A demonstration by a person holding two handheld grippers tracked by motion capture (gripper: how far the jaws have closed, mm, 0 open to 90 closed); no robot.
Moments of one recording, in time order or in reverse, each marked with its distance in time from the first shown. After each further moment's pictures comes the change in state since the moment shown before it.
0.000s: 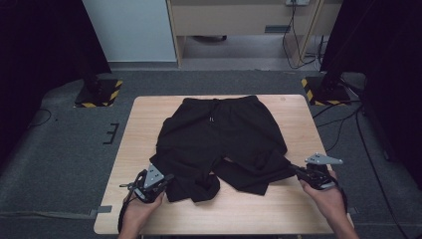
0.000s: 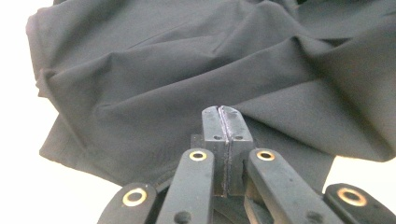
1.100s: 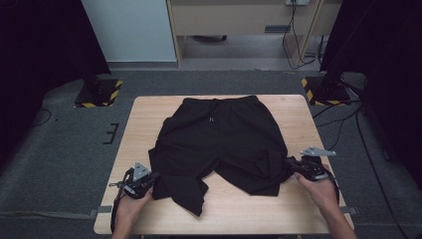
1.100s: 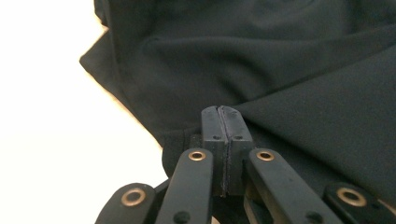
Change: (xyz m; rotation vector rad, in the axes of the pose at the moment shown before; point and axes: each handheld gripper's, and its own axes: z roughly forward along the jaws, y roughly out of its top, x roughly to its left) left arm 0.037 -0.029 0.007 0.070 0.089 -0.139; right arm -0.006 0.012 0.037 0.008 0.027 0.057
